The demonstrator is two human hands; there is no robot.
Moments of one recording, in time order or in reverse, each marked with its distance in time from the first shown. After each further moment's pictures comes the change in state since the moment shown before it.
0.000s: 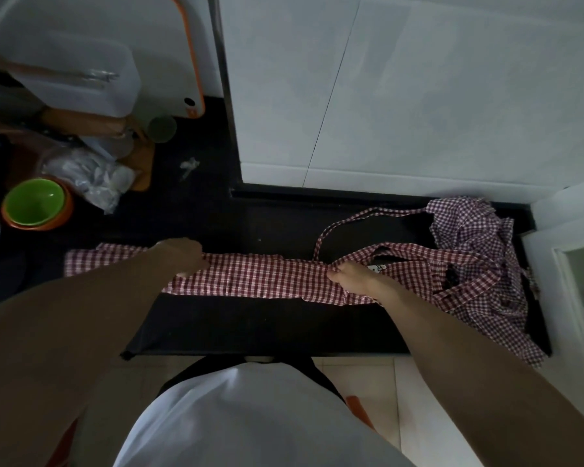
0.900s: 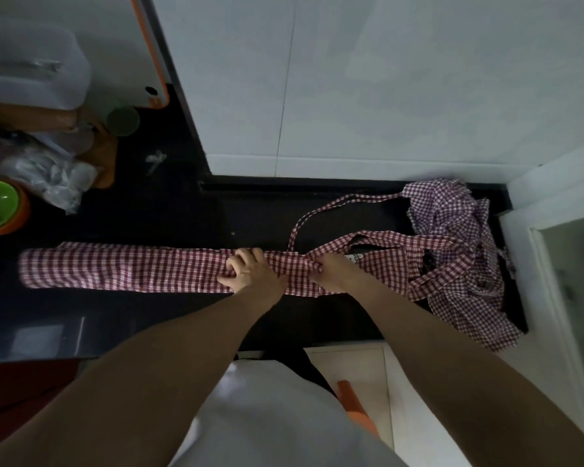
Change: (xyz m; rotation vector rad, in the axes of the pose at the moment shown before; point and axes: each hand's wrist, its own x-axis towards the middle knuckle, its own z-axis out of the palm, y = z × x) left_hand -0.032 0.205 0.027 -0.421 0.141 -0.121; right_hand 0.012 0.024 0.008 -0.200 0.091 -0.028
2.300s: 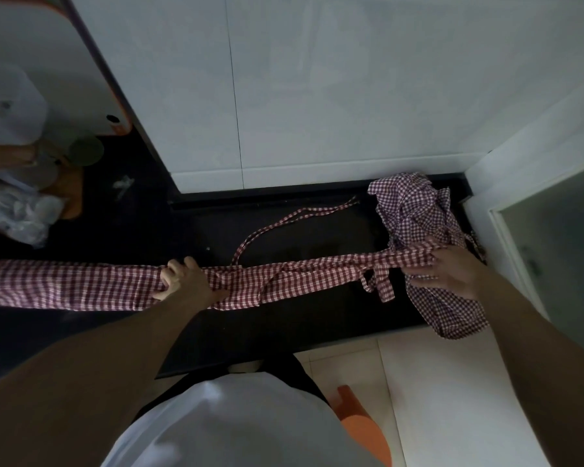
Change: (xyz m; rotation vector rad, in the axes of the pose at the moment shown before) left_hand 0.028 -0.067 -0.031 -0.003 -0.008 -0.075; right_hand -0.113 0.194 -0.077 1.339 0.320 0.210
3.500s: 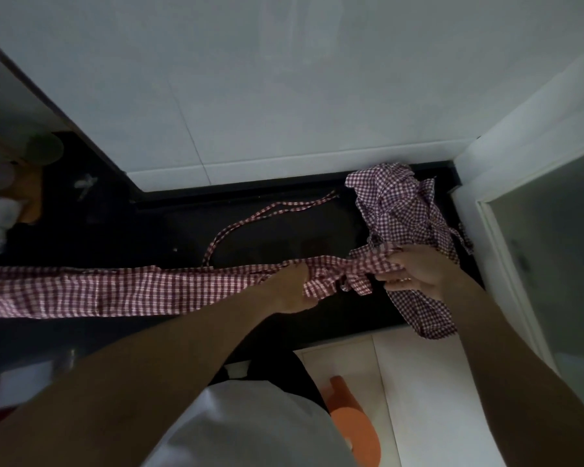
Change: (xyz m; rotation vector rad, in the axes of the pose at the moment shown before) left_hand -0.068 0.178 0.045 0.057 -0.321 0.750; right_hand 0.011 0.001 0.005 -0.184 -0.102 0.082
